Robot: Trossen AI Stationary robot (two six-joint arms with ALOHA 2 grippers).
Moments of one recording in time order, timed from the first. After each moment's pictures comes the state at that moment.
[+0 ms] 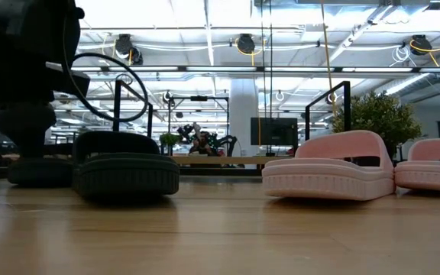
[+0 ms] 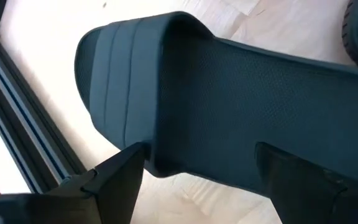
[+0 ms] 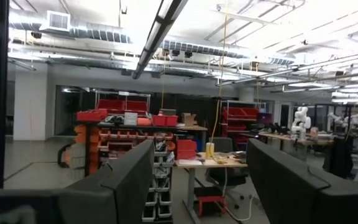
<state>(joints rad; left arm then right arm) -0.38 1.48 0.76 -1.12 -0.42 -1.12 0.10 0.95 1.47 -0.15 0.34 -0.16</state>
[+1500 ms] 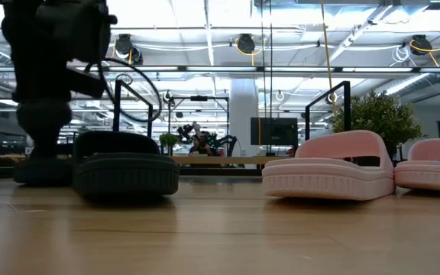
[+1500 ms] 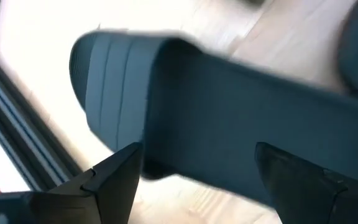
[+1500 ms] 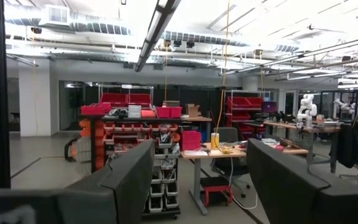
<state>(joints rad) -0.25 1.48 0.83 -1.12 -0.40 -0.93 0.10 1.00 1.47 -0.15 0.34 -0.11</state>
